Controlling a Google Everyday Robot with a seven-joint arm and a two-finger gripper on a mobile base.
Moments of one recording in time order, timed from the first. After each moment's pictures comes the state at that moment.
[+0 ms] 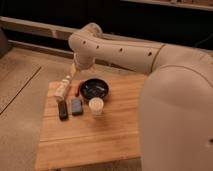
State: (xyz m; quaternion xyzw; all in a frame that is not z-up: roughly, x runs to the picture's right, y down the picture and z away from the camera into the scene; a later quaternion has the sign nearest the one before) arm -0.125 -0.103 0.765 -0.21 0.01 0.55 0.81
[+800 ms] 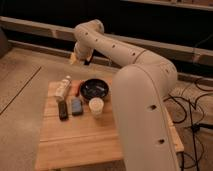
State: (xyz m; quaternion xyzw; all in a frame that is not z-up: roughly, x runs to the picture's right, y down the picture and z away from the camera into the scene) arm -0.155 -0.181 0.845 -0.20 -0.10 0.51 0.83
